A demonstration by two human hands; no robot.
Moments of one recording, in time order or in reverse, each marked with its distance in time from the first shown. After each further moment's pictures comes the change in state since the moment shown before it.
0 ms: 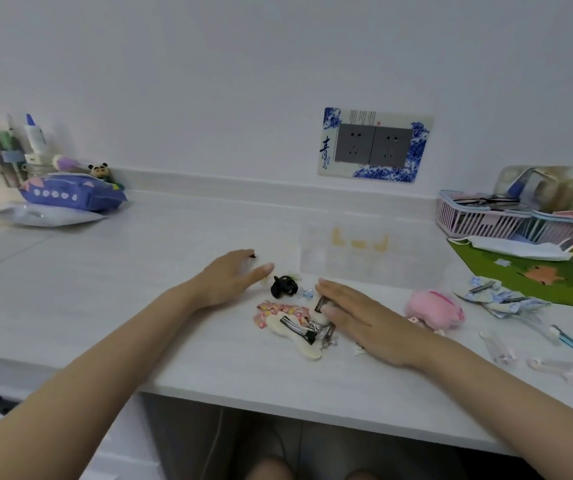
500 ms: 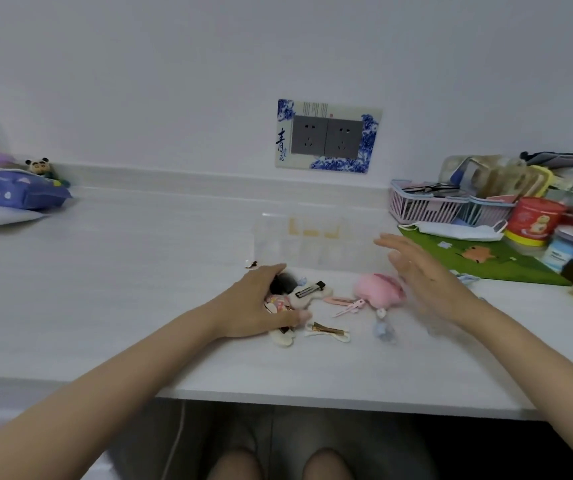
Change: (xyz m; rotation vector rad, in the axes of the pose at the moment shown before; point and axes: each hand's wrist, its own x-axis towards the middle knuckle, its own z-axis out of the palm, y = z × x) left_hand -0.021 0.077 0.070 0.013 -0.147 0.286; right_hand -0.070 0.068 -0.076 0.148 0.481 0.069
